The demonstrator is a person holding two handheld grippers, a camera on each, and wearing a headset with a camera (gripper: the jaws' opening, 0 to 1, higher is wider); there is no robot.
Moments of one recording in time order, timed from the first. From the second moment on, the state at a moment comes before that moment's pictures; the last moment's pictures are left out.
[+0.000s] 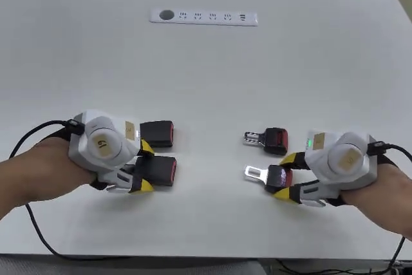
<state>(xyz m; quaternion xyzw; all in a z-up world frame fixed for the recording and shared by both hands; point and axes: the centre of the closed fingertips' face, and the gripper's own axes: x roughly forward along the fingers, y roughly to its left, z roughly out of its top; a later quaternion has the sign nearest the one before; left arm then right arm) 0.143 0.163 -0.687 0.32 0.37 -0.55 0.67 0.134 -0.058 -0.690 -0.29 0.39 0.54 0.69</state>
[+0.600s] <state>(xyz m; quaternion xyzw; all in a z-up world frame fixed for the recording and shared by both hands) 0.141 0.161 -0.690 0.36 0.37 -0.56 0.65 0.135 -0.058 -0.696 -0.32 0.38 0.57 0.65</state>
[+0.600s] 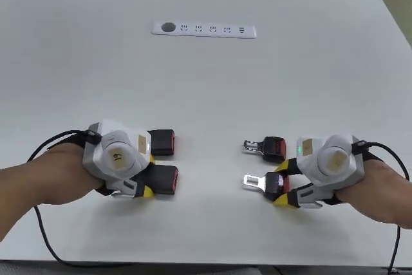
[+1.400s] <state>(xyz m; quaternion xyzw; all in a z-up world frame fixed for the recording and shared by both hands) 0.140 0.159 -0.689 0.35 0.39 -0.56 0.65 0.137 -0.033 -0.694 -0.32 0.38 0.56 0.66</state>
